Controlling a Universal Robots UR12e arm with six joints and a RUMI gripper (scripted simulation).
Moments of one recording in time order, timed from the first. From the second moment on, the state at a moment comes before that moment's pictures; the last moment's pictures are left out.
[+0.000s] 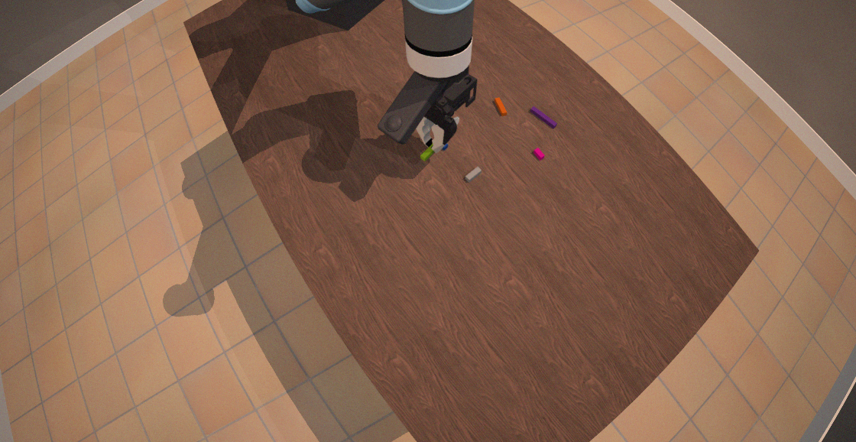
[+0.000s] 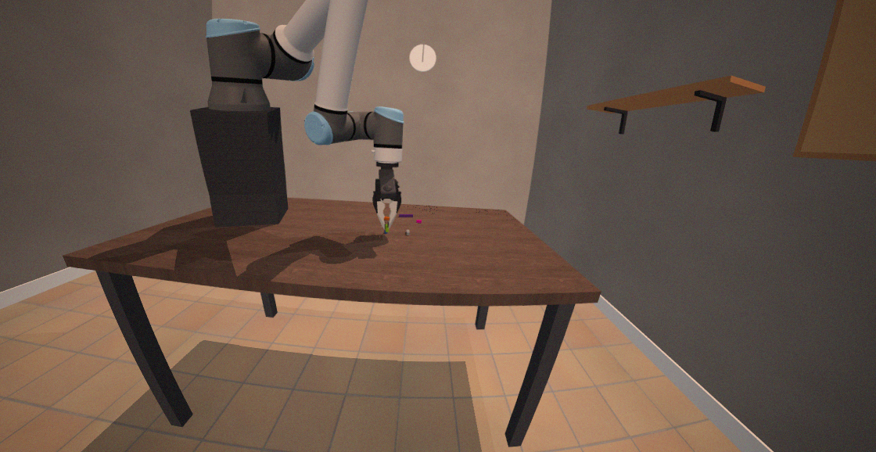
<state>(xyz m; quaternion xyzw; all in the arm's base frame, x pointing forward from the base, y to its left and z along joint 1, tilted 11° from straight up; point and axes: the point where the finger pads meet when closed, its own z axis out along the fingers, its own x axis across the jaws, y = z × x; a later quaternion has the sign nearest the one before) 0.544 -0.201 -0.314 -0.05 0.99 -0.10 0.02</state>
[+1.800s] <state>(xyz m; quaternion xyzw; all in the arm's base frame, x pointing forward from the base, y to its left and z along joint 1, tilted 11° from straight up) 0.545 -0.204 -0.329 -0.05 0.99 -0.10 0.02</state>
